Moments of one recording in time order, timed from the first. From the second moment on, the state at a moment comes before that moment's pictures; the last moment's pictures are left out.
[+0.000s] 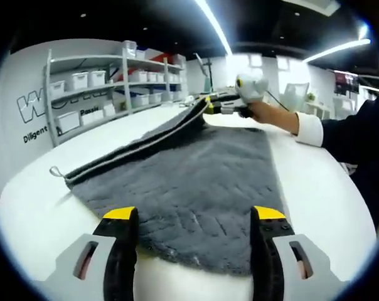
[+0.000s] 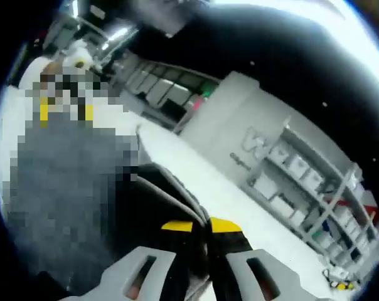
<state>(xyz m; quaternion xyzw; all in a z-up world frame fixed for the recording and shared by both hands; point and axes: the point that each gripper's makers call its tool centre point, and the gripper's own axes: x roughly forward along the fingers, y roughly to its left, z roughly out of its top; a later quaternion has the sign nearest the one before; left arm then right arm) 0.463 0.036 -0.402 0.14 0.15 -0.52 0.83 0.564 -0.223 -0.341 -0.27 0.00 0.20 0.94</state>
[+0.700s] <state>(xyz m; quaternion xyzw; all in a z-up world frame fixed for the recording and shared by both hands) 0.462 0.033 -0.403 0.15 0.15 -0.53 0.82 0.612 -0.254 -0.358 -0.18 0.04 0.16 0.97</state>
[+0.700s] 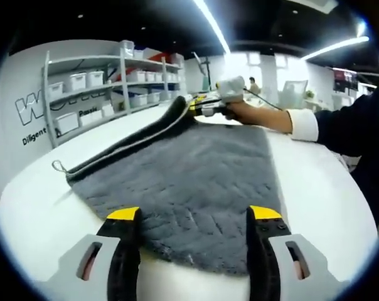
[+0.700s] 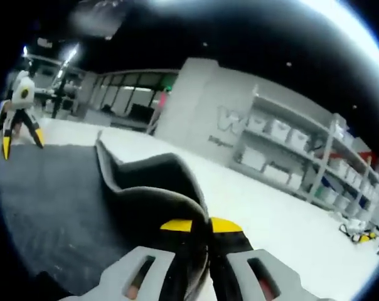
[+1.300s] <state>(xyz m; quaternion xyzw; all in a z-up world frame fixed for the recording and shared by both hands) 0.461 0.029 -0.405 0.14 0.16 -0.53 0.82 0.638 -0.282 -0.377 -0.18 0.07 0.14 0.97</state>
